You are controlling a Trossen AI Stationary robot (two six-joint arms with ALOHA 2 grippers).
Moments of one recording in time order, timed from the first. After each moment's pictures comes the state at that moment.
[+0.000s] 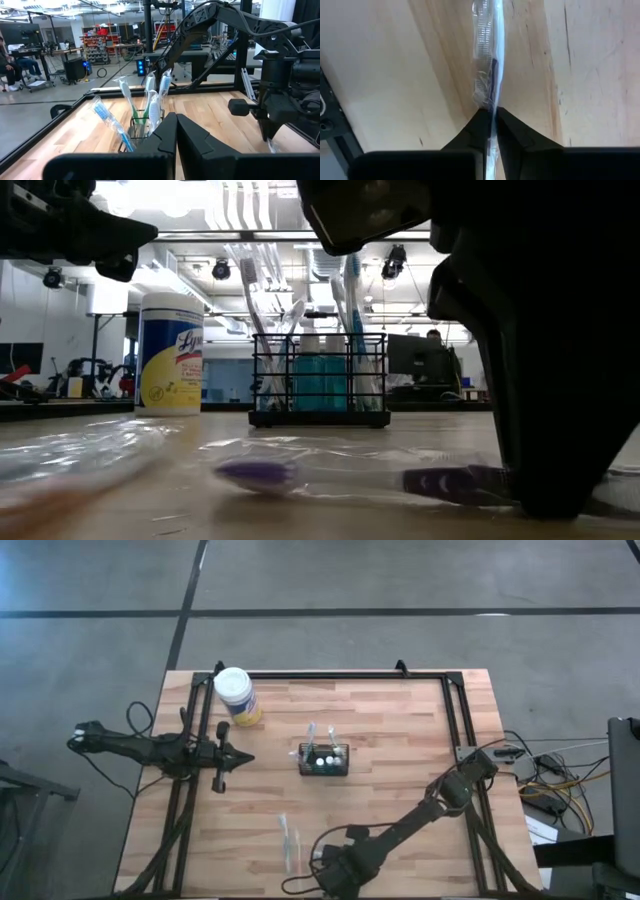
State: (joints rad) left arm -0.22 0.28 0.12 0.15 -0.22 0.05; right arm 0.61 2.45 2.02 -1.10 0.06 0.88
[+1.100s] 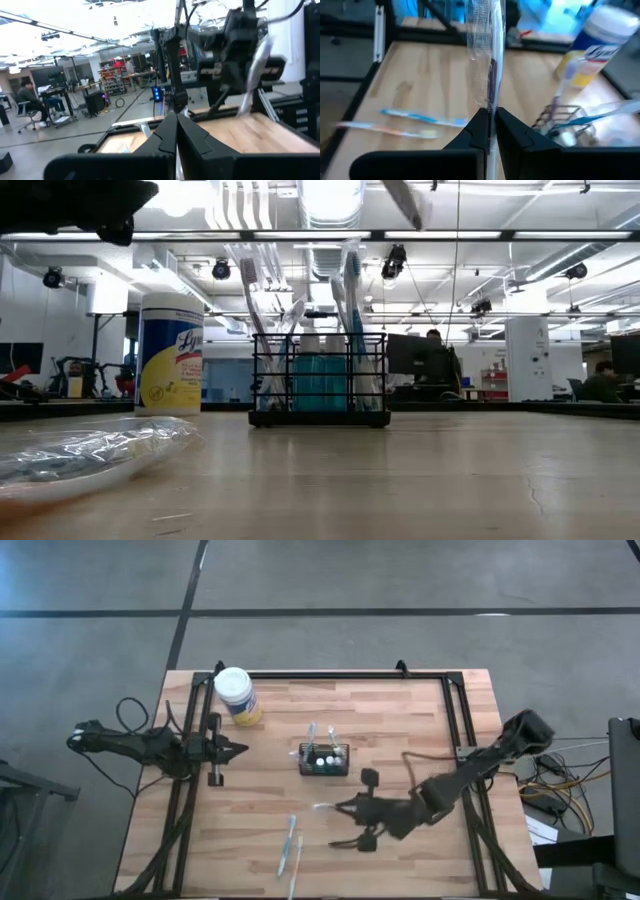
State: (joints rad) left arm -0.22 0.29 0.19 0.24 -0.26 0.23; right arm 0.54 1.58 1.15 -0.10 0.63 0.22
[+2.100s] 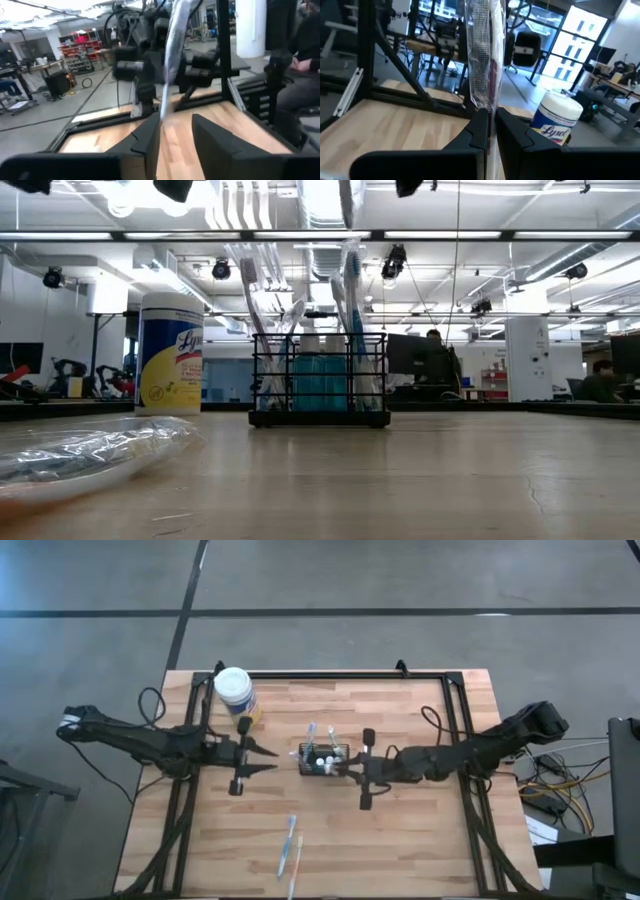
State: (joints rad) left arm -0.21 0.76 0.54 0.29 -0.11 0.17; right arm 0.28 1.42 0.82 0.60 0.36 -0.24
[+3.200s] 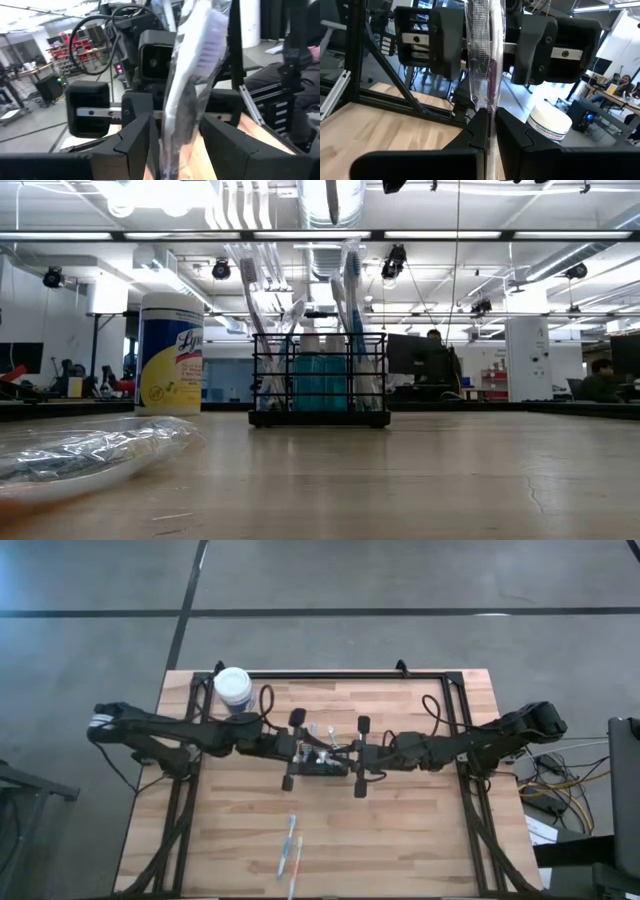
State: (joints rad) left arm -0.10 1.30 1.01 0.32 0.05 0.24; right arm 0.19 1.43 0.87 0.58 0.25 -0.29
